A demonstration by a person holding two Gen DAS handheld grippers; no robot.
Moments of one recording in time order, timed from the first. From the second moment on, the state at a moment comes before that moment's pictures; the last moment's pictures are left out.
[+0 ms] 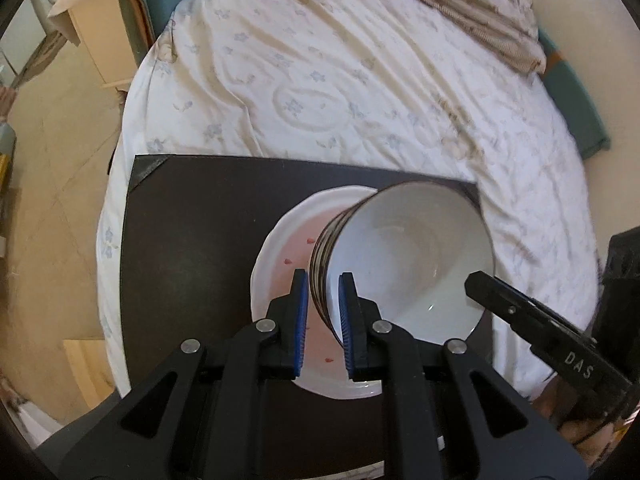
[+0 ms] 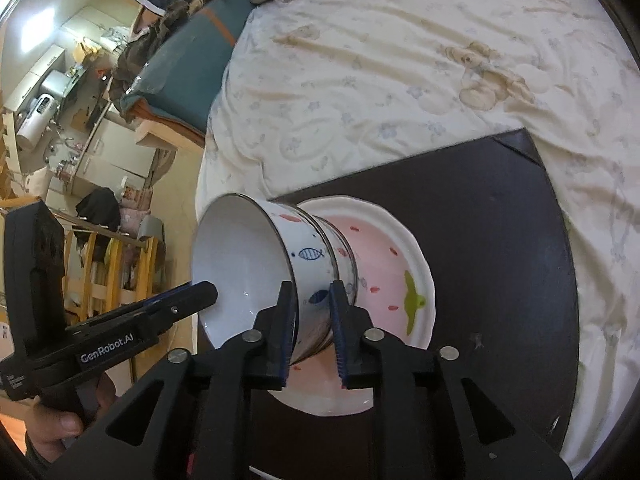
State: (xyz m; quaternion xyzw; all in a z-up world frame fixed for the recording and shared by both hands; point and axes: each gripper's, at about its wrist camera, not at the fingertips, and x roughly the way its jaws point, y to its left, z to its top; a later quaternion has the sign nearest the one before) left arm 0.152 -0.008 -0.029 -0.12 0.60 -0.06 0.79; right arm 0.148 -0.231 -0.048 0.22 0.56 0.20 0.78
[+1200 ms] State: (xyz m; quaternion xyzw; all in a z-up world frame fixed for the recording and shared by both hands) left arm 0.085 0.015 -0.001 -0.06 0.49 -0.03 0.87; right arm 0.127 -0.255 -0.018 0.21 0.47 0.22 0.83
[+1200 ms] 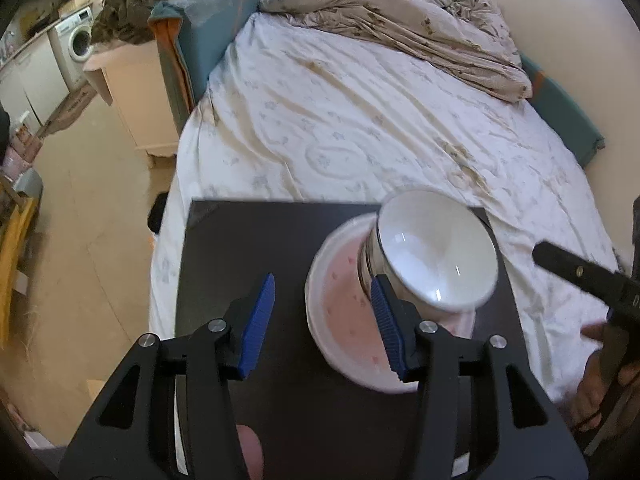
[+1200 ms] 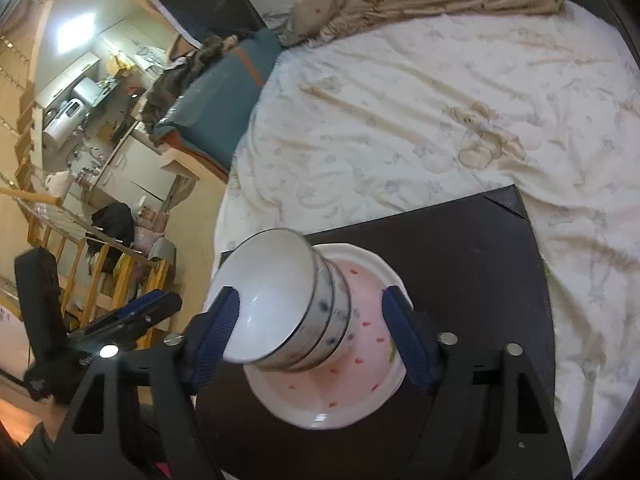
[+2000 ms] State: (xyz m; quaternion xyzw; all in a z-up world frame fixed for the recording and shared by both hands) left arm -0.033 0.006 0.007 -0.04 0.42 0.00 0.91; right arm -0.027 -0.231 0.017 0.06 0.39 0.14 0.91
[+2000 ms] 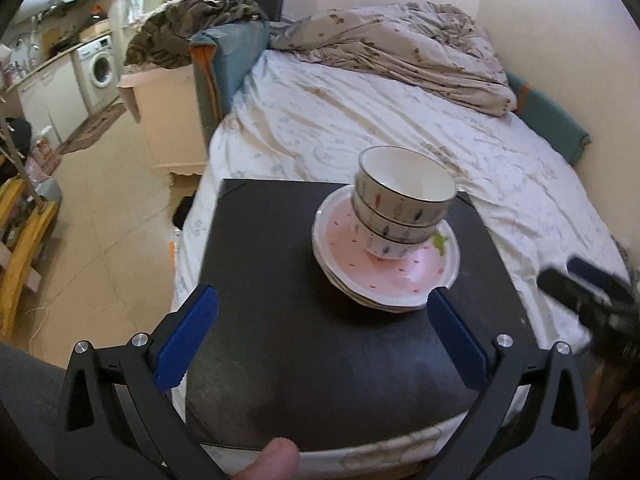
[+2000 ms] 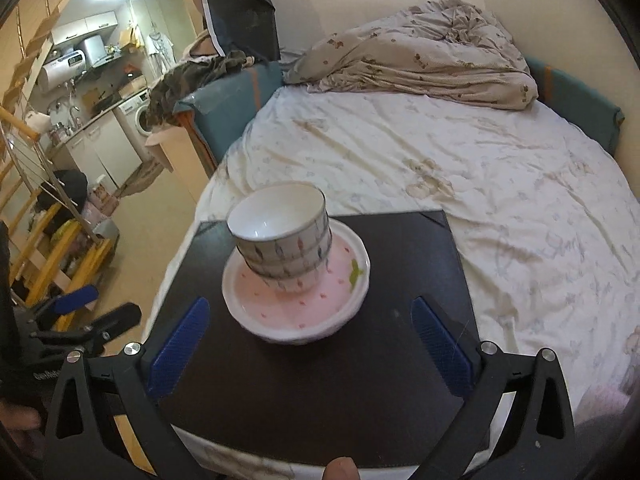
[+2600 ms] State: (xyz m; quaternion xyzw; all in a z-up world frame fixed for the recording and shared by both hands) left arm -0.017 -0.005 -0.013 -0.03 0.44 0.01 0.90; right arm -0.016 -0.234 -0.024 0.06 0.42 0.10 0.90
